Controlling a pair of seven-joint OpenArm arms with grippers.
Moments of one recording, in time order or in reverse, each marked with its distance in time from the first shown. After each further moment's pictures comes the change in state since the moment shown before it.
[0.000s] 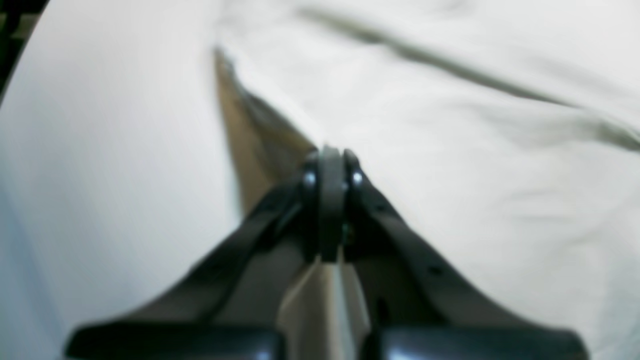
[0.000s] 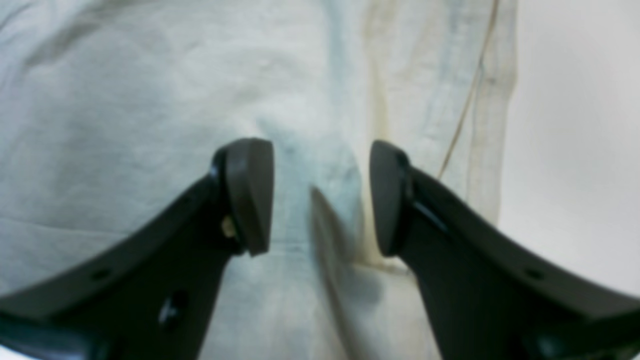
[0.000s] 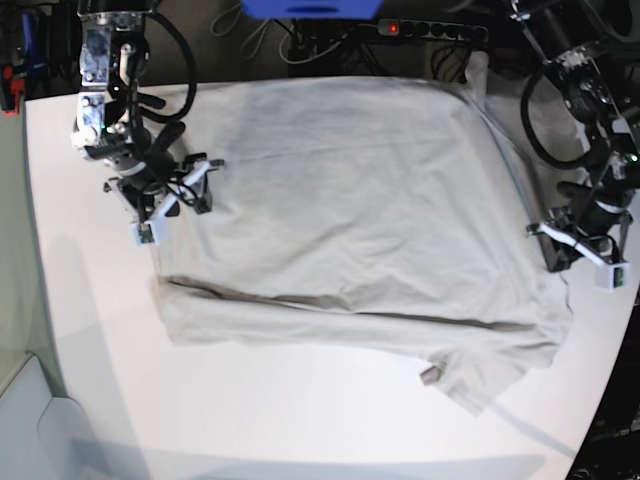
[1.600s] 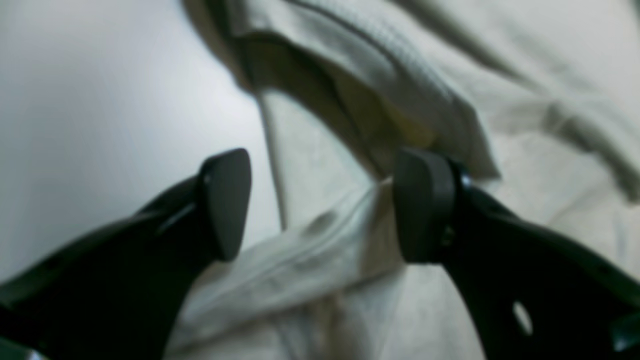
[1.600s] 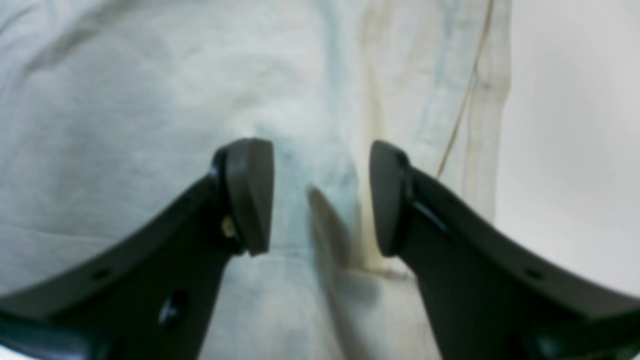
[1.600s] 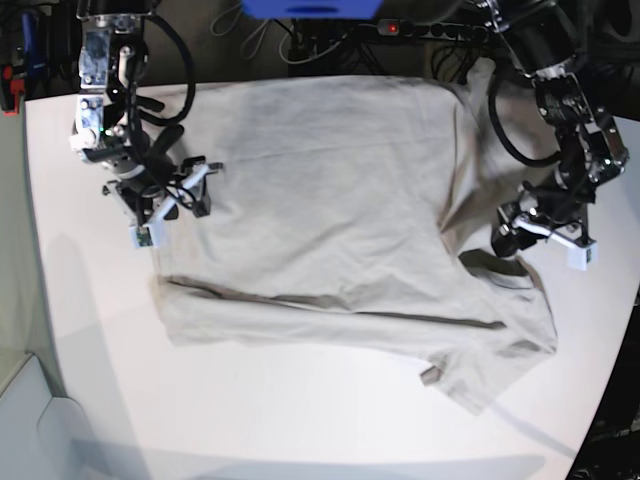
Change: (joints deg) left arm -4.0 3.9 -2.6 -20.4 -6.6 -0.4 -1.3; right arm 0.7 0.1 0.0 -0.1 0.1 0.0 0.0
